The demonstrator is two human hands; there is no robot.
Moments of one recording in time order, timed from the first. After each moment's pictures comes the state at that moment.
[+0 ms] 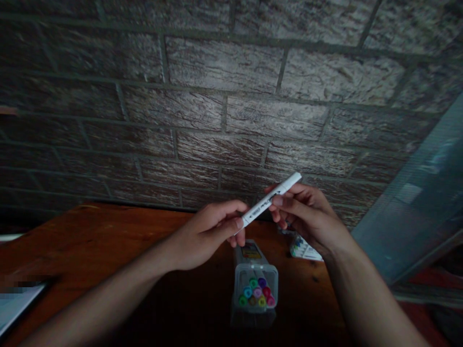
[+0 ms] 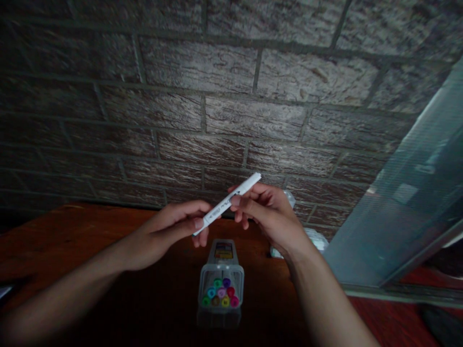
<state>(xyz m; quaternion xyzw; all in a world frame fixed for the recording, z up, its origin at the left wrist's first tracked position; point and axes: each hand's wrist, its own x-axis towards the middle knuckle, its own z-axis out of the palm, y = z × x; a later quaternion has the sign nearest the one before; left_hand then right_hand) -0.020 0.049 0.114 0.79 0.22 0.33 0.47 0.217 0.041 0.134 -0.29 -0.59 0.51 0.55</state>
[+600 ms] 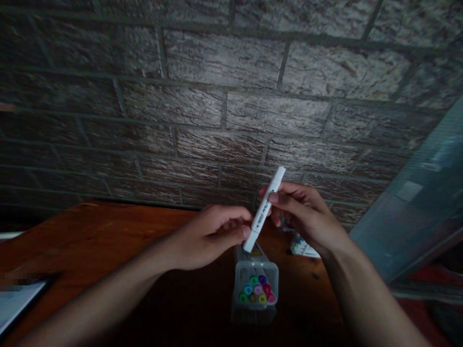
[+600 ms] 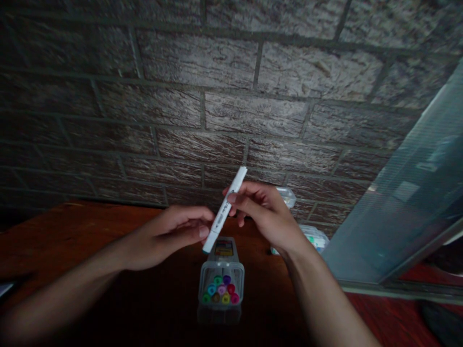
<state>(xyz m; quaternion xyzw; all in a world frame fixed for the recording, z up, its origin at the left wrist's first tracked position) -0.020 0.048 0.113 0.82 0.24 0.30 0.43 0.215 0.042 0.132 -0.30 -0.65 0.47 0.52</state>
